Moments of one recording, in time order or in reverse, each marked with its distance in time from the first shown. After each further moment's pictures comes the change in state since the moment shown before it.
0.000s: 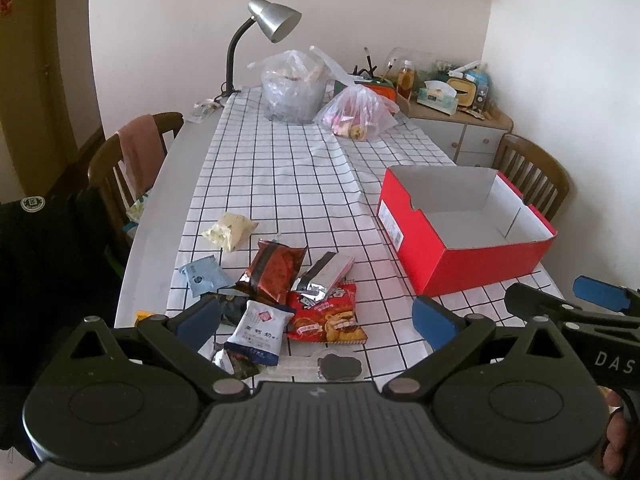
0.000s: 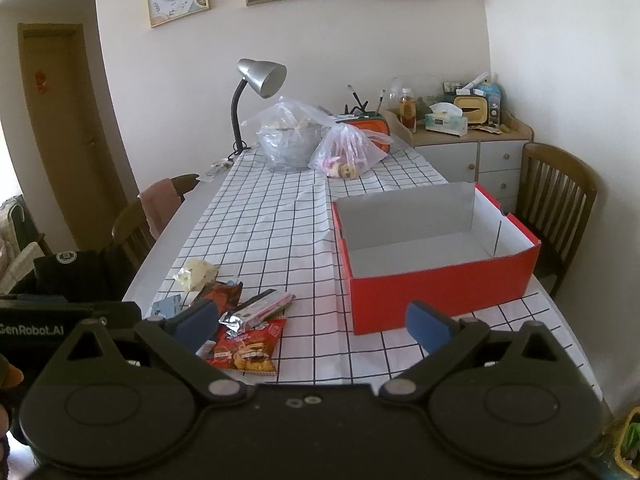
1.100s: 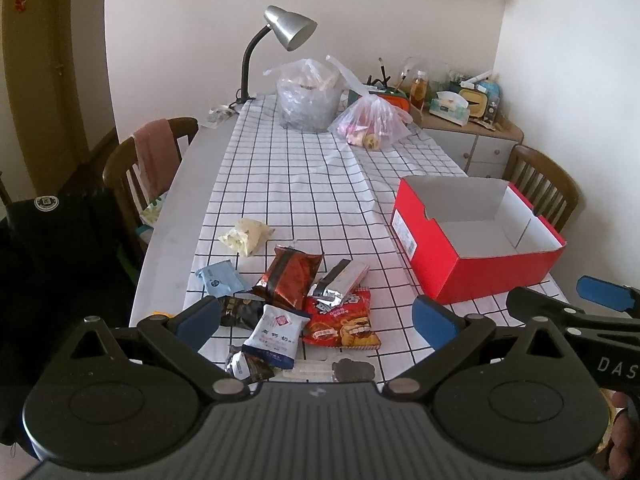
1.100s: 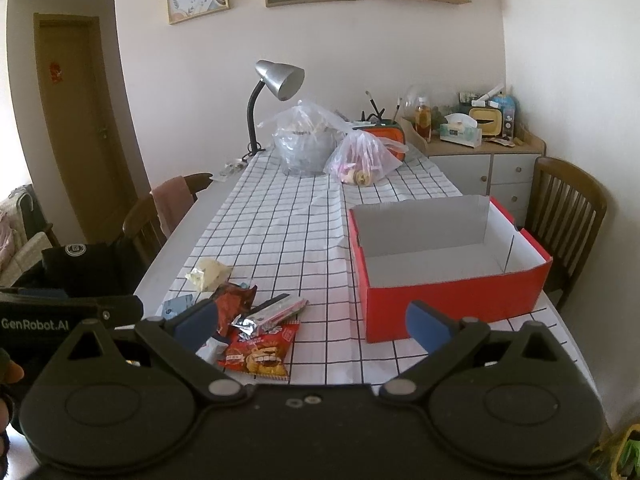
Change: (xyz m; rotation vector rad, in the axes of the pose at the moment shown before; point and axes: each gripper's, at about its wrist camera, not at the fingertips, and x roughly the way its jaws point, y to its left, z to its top) left arm -0.010 0.010 -0.001 -0.020 -0.034 0.030; right arm -0.001 0.017 0.005 -0.047 -0.013 0.019
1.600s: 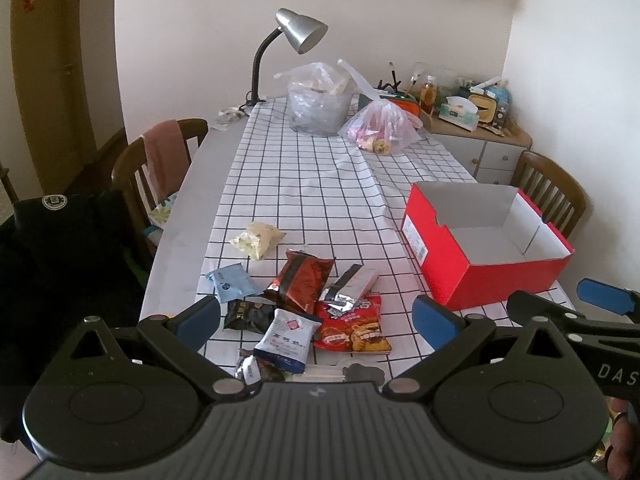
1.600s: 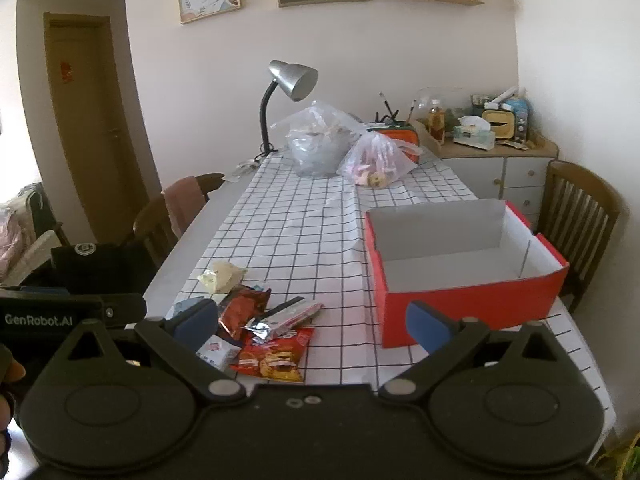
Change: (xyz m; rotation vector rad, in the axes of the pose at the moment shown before) left arm 0.002 0.008 0.002 -0.016 -0.004 0.026; right arm 0.009 0.010 0.002 -0.012 -0.001 0.039
